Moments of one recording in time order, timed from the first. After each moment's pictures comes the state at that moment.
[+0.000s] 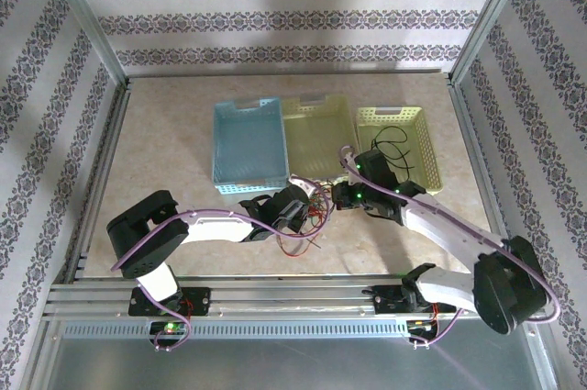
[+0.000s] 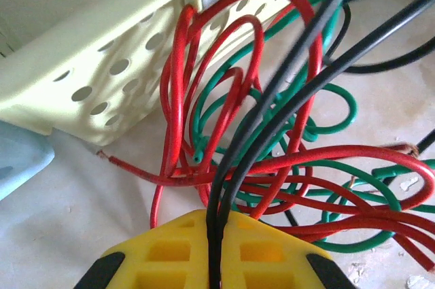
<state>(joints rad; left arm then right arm) -0.98 1.68 0.81 0.04 -0.26 -0.33 0.49 1.17 0.65 -0.36 -0.26 0.42</state>
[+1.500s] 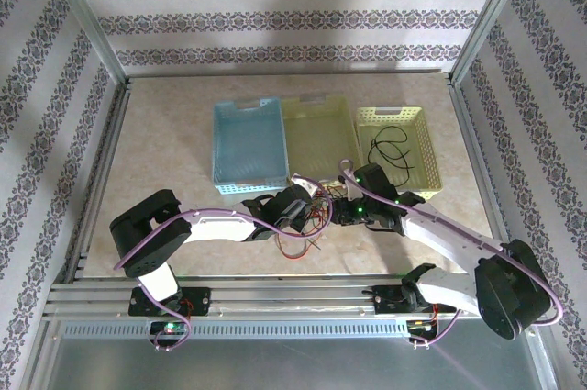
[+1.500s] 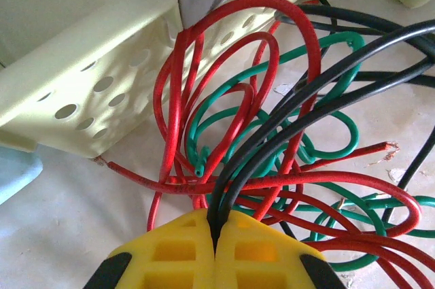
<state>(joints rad) -0.98 1.69 0.83 0.04 -0.26 -0.33 0.53 1.17 0.55 -0.36 -0.38 0.44</state>
